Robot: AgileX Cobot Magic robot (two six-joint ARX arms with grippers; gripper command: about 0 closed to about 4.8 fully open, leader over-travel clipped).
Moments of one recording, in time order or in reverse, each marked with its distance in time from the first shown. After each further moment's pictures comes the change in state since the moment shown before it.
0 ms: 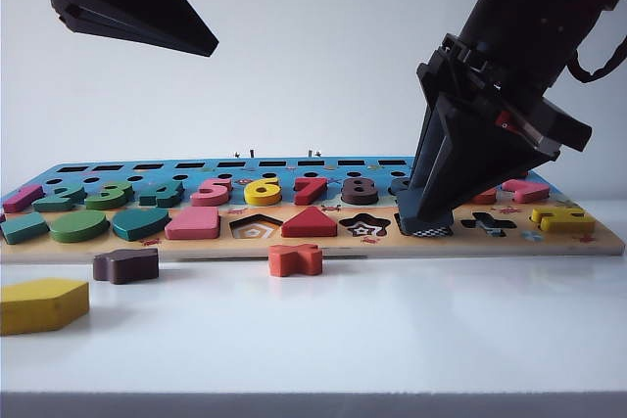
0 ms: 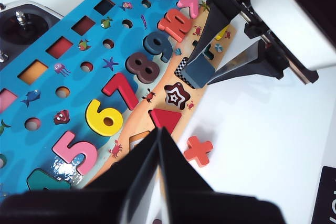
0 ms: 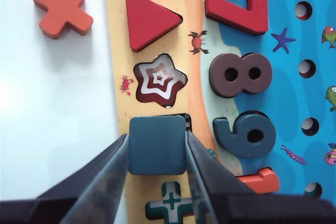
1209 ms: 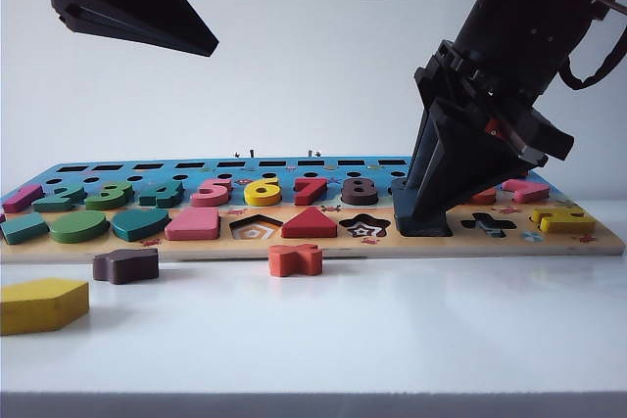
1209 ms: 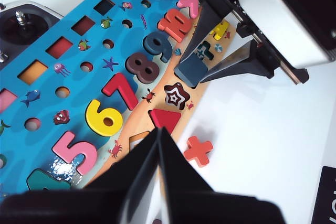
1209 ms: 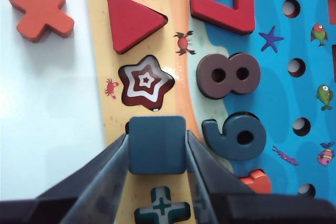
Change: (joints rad) left arm 0.000 0.000 0.000 0.000 0.000 0.000; right arm -0.014 0.021 0.001 0.030 0.014 0.003
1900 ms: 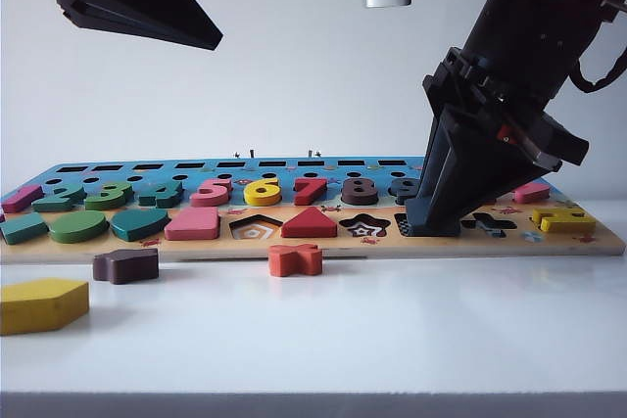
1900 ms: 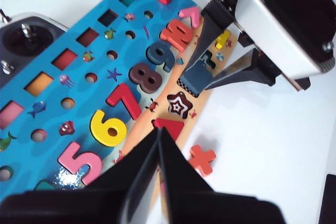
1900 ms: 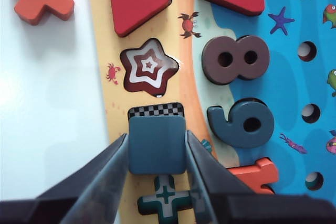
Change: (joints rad) left arm 0.000 0.000 0.000 0.034 0.001 -0.002; right arm -0.006 0.001 -0.001 -0.026 0.019 0.003
